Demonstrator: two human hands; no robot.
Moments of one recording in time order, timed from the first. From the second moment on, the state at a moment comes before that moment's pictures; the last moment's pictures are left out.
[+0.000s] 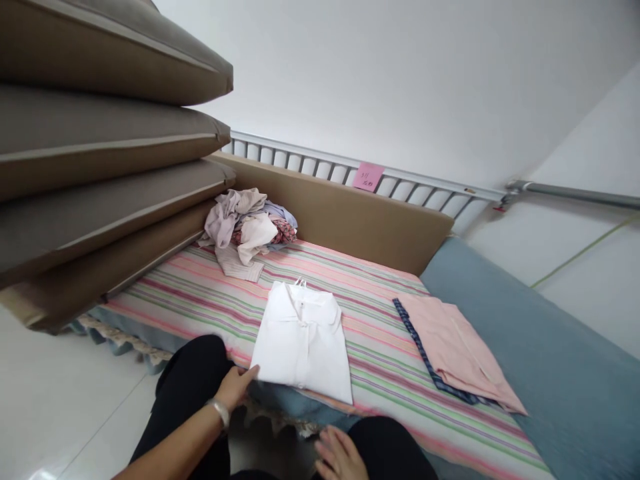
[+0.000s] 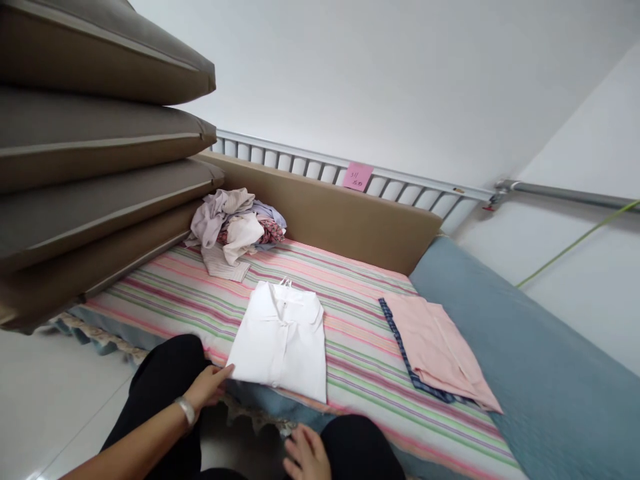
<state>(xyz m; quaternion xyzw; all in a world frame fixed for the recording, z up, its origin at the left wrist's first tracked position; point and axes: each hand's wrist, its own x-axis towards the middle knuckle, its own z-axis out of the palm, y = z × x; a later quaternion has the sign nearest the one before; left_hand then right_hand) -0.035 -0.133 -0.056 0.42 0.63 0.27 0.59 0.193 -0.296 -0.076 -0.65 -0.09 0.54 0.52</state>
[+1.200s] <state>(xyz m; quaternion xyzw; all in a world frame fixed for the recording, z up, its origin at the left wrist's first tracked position) 0.033 0.044 -0.018 0.46 0.54 0.38 0.60 0.321 -0.075 0.011 -0.74 -0.15 0.46 0.47</state>
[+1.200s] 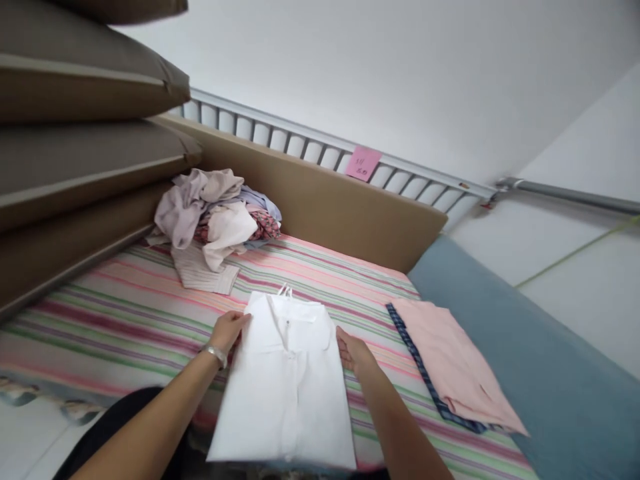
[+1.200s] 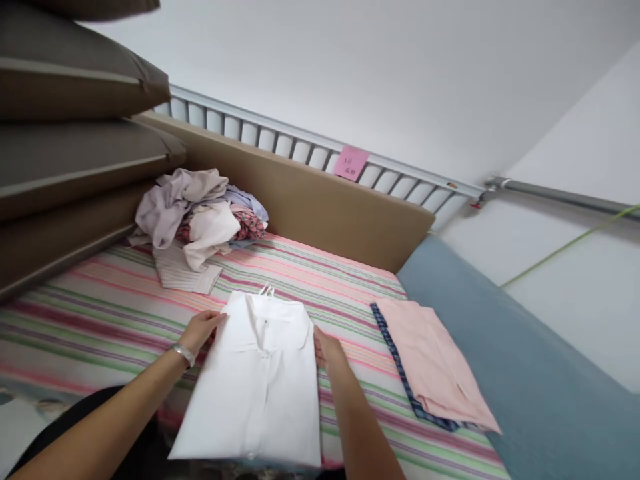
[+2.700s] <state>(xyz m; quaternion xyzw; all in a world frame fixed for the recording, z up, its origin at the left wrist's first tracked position) 0.068 -0.019 -0.046 0.86 0.44 0.24 0.09 0.252 -0.073 -0.022 -0.82 -0.56 0.02 0.12</state>
